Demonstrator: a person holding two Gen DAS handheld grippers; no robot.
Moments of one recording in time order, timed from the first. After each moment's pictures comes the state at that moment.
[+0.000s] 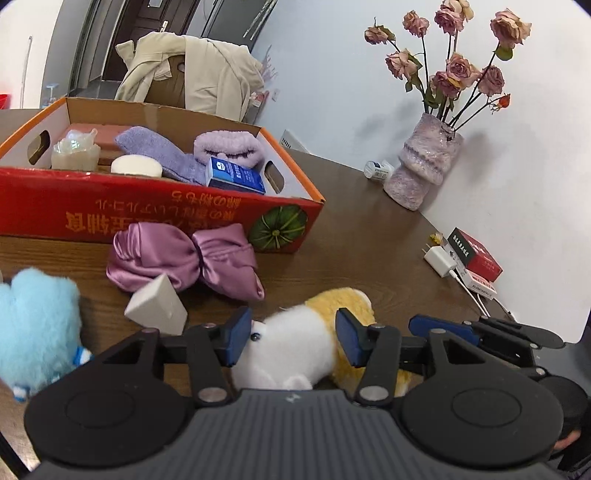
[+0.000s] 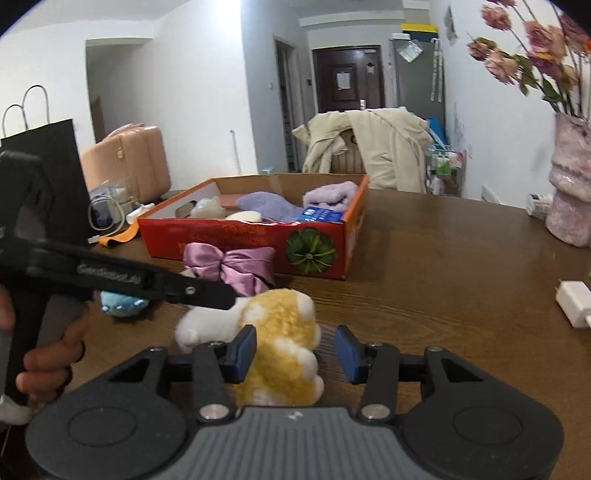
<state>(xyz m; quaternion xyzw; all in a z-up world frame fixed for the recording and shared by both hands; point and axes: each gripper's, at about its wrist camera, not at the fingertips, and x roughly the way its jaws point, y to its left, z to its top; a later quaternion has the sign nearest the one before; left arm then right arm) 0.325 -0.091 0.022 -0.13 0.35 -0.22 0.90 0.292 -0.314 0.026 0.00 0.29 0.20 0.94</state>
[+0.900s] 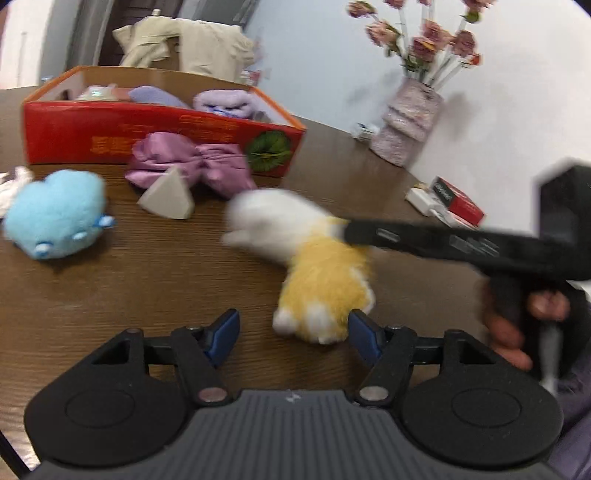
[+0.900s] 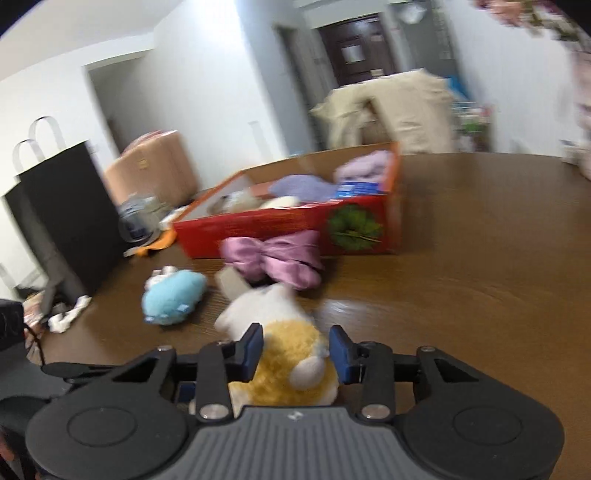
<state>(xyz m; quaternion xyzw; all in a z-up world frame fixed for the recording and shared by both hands) 0.240 -0.081 -0.002 -0.11 0.37 -0.22 0.90 0.295 -0.312 0.015 0.09 0.33 0.25 0.91</state>
